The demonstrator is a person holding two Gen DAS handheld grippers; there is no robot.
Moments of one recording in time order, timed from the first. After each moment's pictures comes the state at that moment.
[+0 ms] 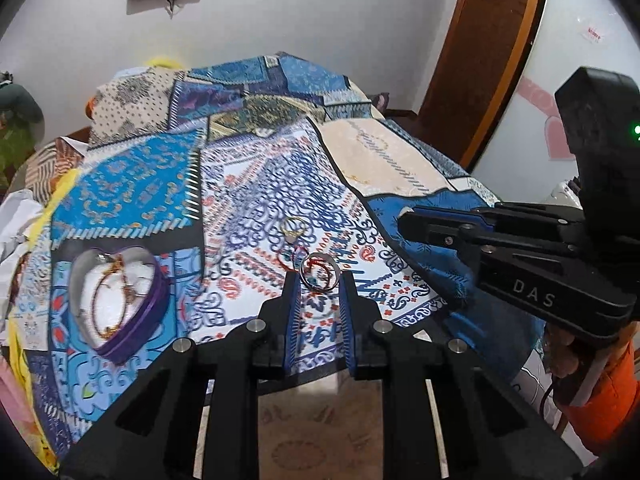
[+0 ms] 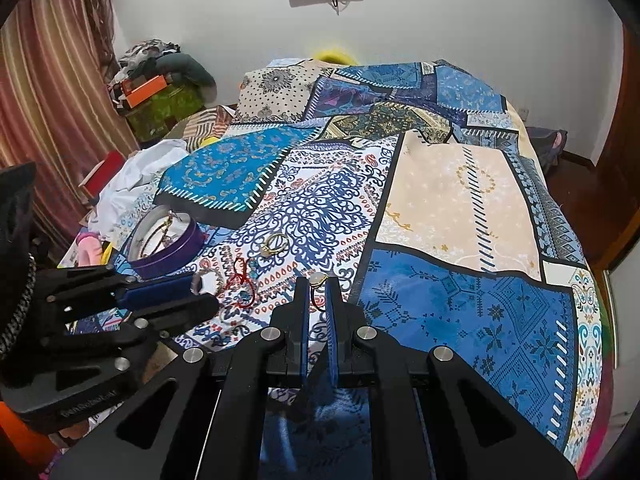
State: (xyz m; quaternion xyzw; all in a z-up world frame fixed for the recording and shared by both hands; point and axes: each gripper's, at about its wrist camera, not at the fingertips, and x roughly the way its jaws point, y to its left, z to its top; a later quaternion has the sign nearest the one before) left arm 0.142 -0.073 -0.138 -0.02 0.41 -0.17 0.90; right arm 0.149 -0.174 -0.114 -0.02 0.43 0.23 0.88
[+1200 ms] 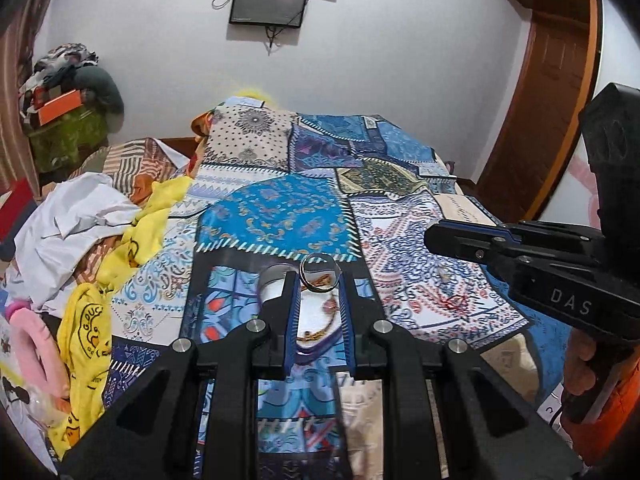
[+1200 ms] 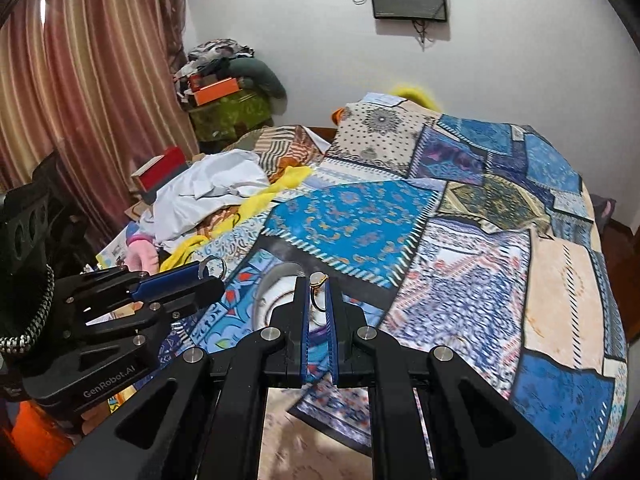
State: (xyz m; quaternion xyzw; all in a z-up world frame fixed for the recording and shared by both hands) left arm 0.105 0.088 -0.109 -0.08 0.33 -0.05 0.94; right arm 0.139 -0.028 -0.071 -0.06 0.37 0.32 0.87
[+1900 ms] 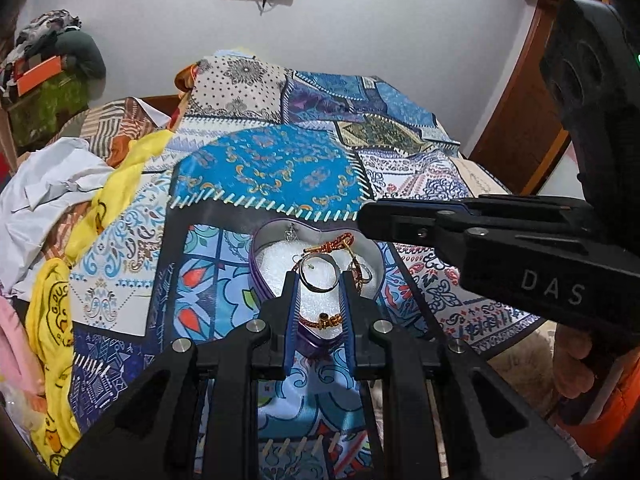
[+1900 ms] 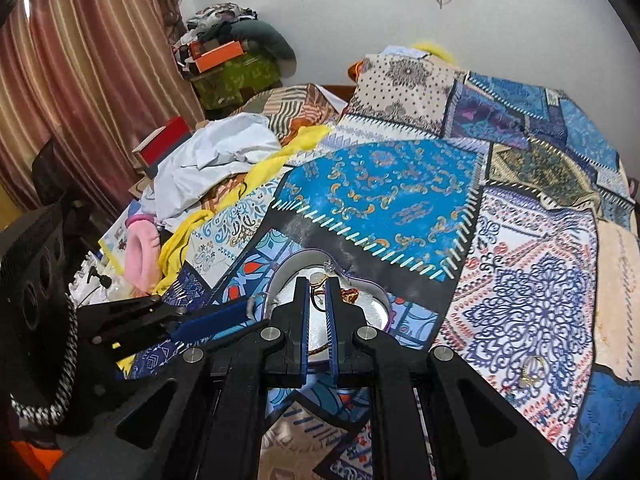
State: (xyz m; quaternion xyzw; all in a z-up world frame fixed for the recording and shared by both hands) left arm 0.144 0.097 -0.173 -0.10 0.39 -0.09 0.91; right arm 0.172 0.018 -0.118 -0.05 0.44 0.34 0.83
